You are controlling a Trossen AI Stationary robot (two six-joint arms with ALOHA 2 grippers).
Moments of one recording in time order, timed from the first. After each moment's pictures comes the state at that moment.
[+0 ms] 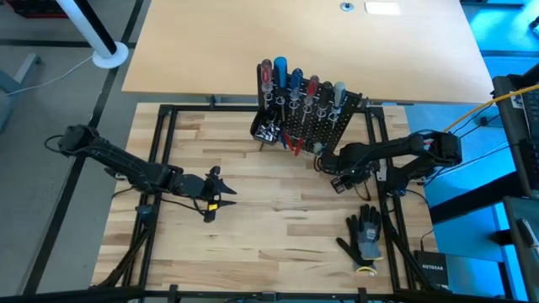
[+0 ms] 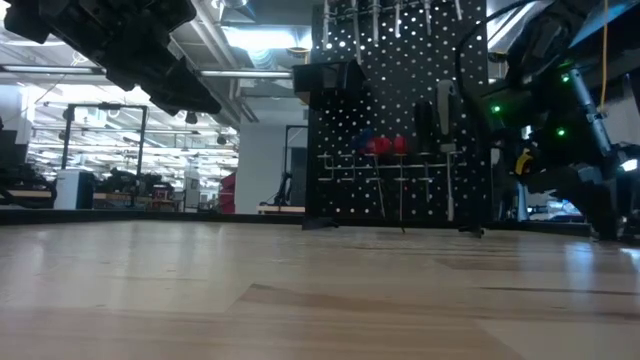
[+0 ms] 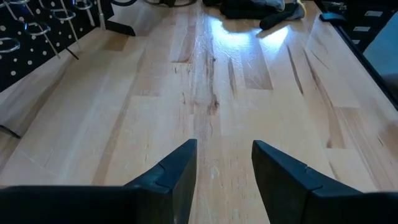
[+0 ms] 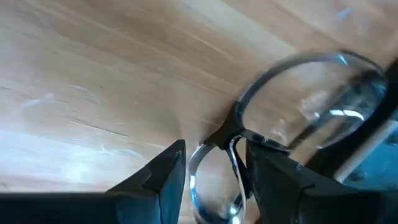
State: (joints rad) left arm -0.31 1.12 0.48 0.11 -0.27 -0.21; right arm -0.20 1.46 0.66 -1.06 0.00 0.91
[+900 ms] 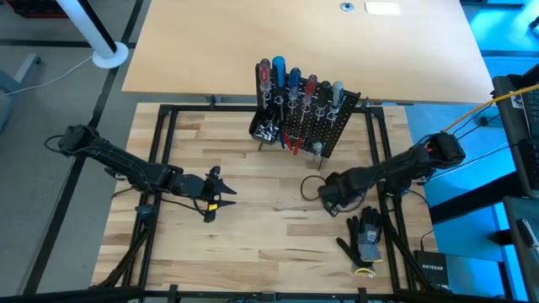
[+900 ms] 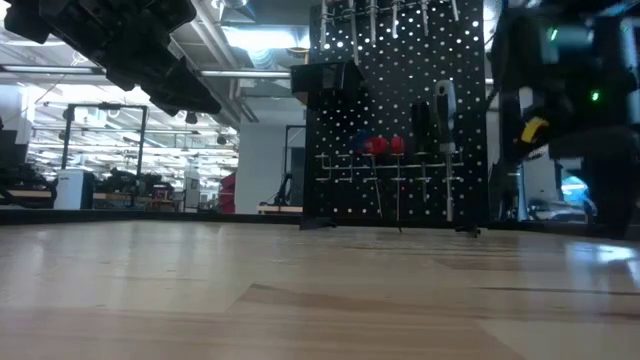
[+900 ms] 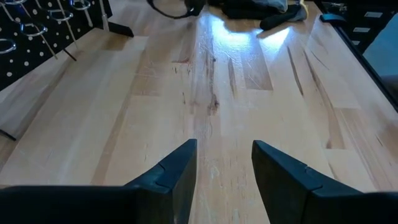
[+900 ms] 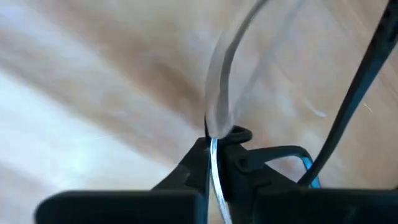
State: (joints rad) left arm -0.31 1.12 0.48 0.12 -0.27 -0.21; right arm 0.23 1.46 0.72 -0.91 -0.02 1.09
